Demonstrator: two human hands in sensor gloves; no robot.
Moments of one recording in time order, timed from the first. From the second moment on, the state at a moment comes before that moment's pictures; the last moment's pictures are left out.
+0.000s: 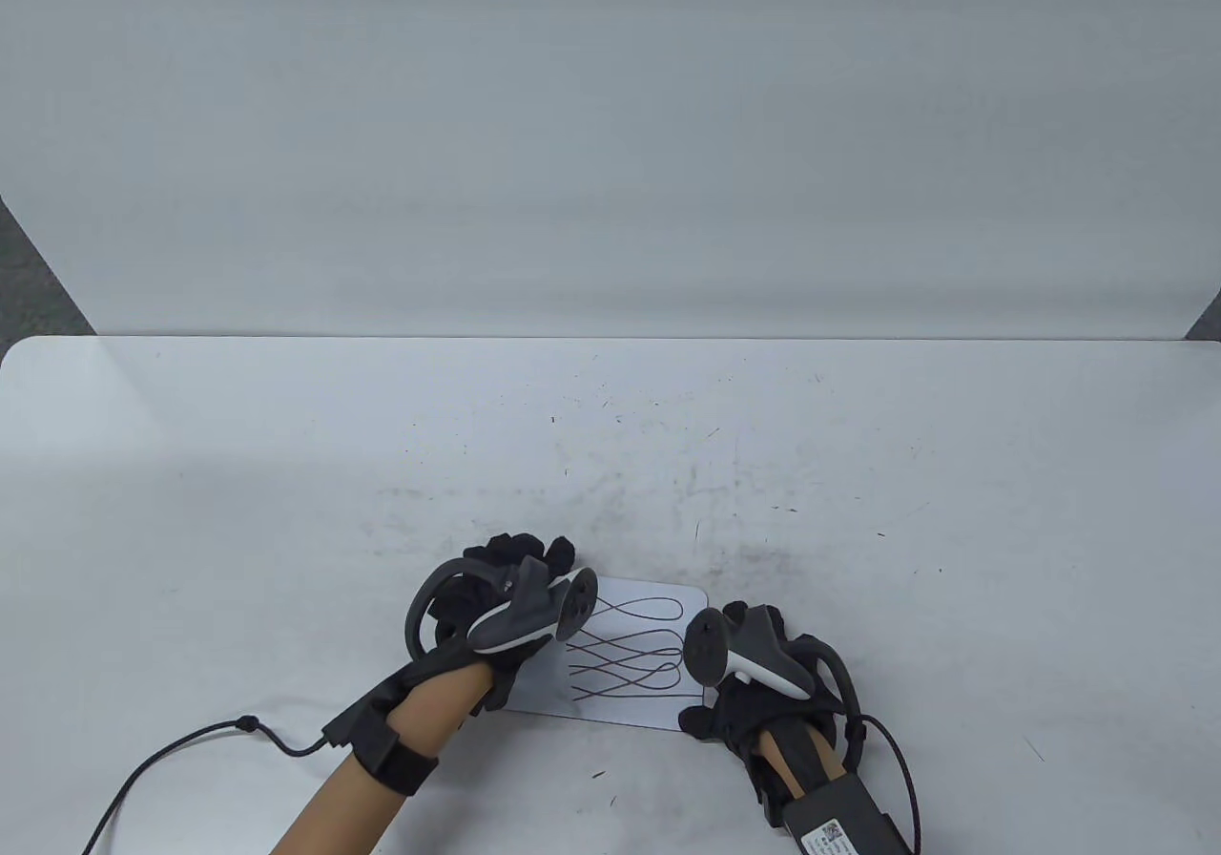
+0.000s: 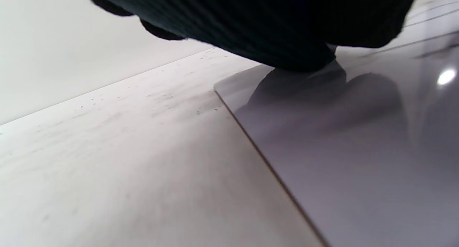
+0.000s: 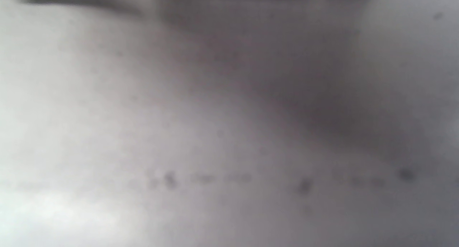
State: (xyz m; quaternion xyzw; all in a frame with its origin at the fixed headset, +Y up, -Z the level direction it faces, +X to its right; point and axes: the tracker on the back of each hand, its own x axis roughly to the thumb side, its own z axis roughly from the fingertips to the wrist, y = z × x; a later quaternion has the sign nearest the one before) left_hand -0.116 -0.748 -0.352 -0.04 -0.17 -0.17 0.97; right_hand 0.105 -0.794 -0.318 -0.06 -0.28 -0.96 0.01
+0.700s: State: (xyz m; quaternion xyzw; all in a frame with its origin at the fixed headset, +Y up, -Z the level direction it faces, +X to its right) left_hand -0.118 -0.749 -0.305 -0.06 -0.21 -0.11 0.97; right_hand 0.105 -0.795 -0.317 -0.06 -0.27 -0.96 0.00
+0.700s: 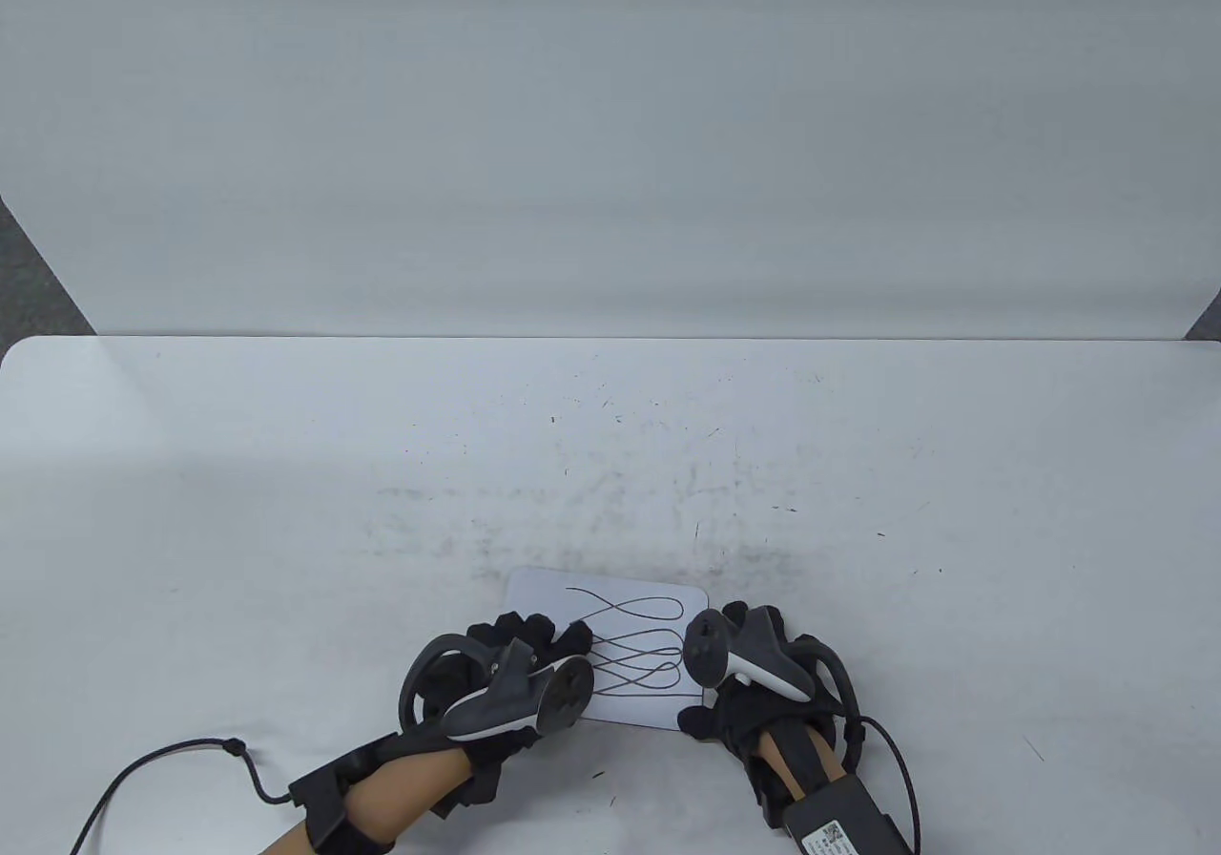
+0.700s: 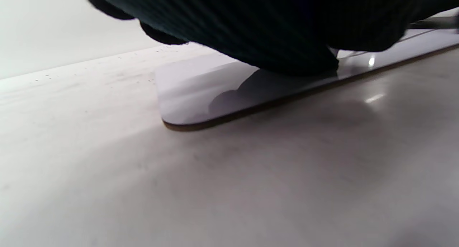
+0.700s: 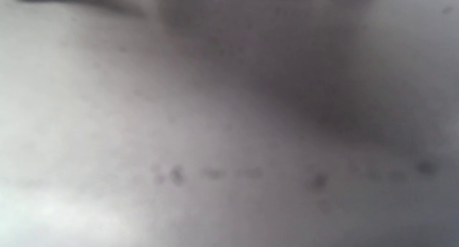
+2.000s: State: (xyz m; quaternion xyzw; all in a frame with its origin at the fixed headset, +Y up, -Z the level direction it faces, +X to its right) left_hand -0.101 -0.750 -0.296 -0.03 -0.22 -0.13 0.97; right_hand 0.106 -0.796 -0.318 -0.07 -0.27 -0.96 -0.01
